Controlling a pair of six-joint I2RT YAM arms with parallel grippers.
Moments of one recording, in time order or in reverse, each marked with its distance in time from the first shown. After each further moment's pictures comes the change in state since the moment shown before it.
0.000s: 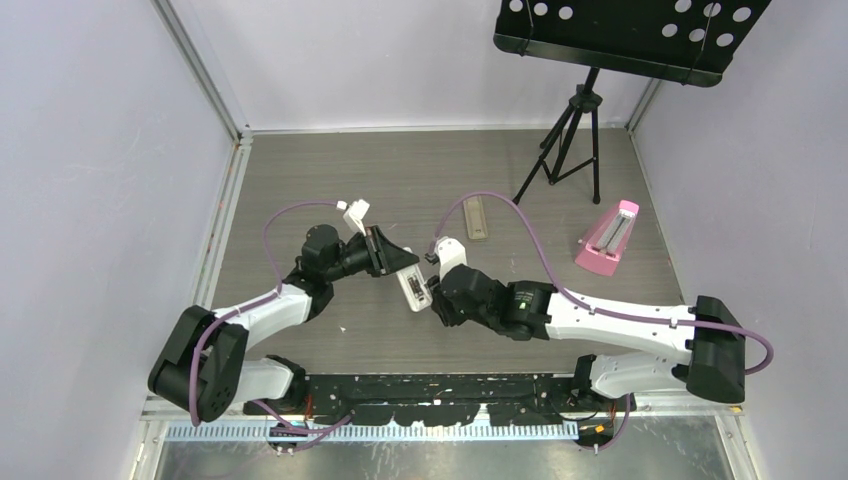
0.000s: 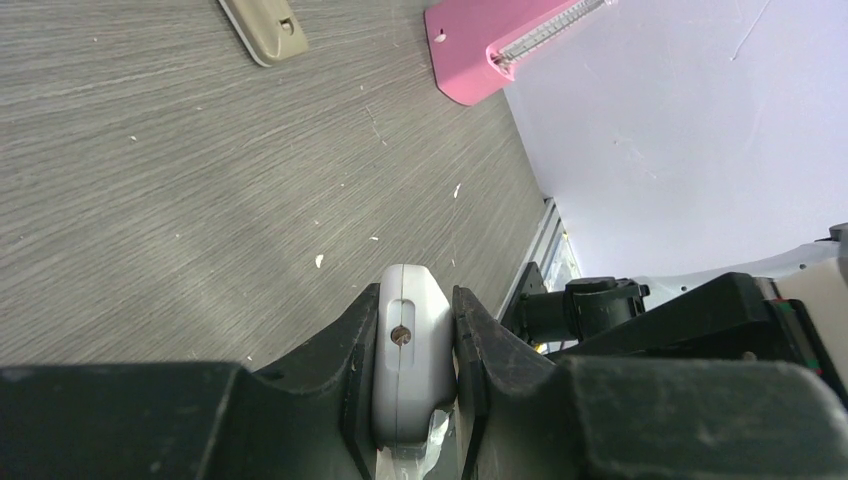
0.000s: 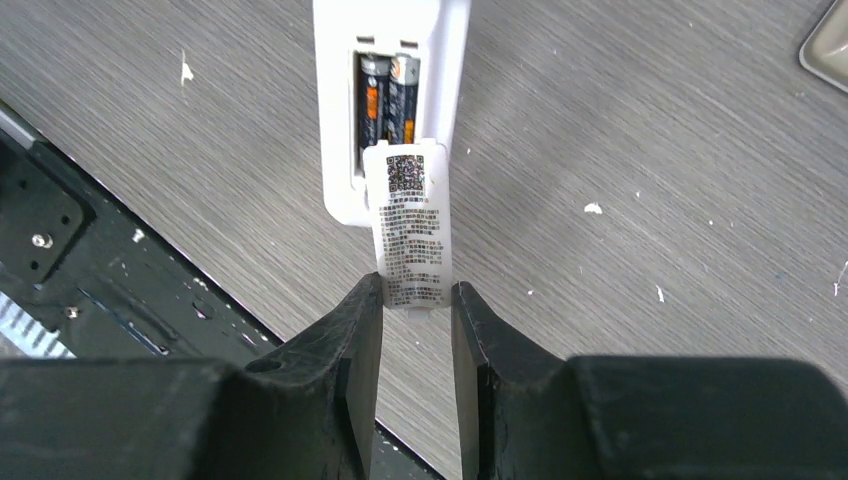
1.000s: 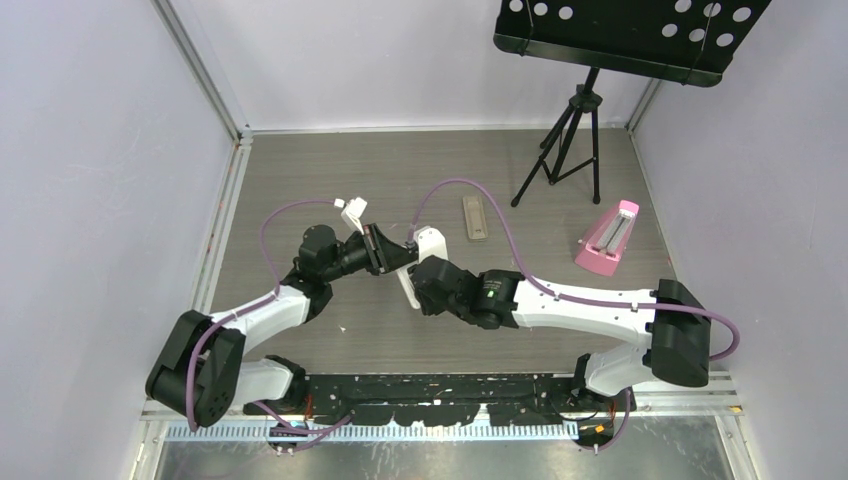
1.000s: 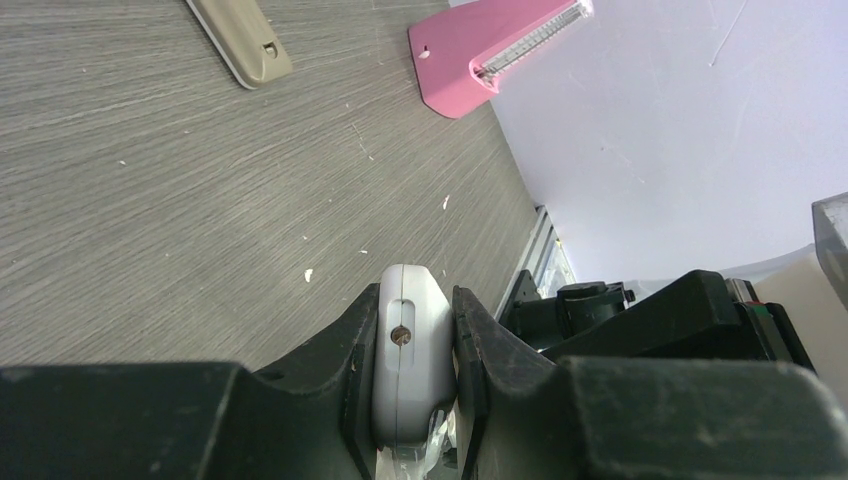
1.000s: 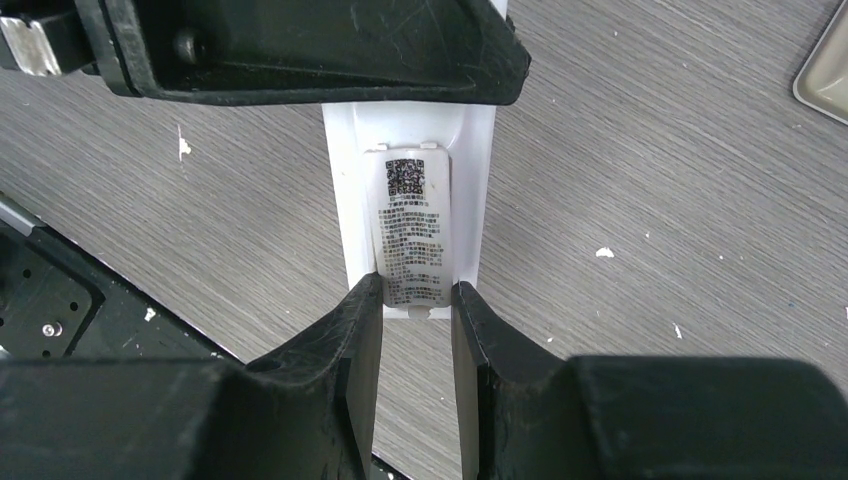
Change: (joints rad) left arm 0.000 -0.025 -0.003 0.030 -0.002 -0.007; right arm 0.006 0.193 0.170 -0.006 0.082 0.059
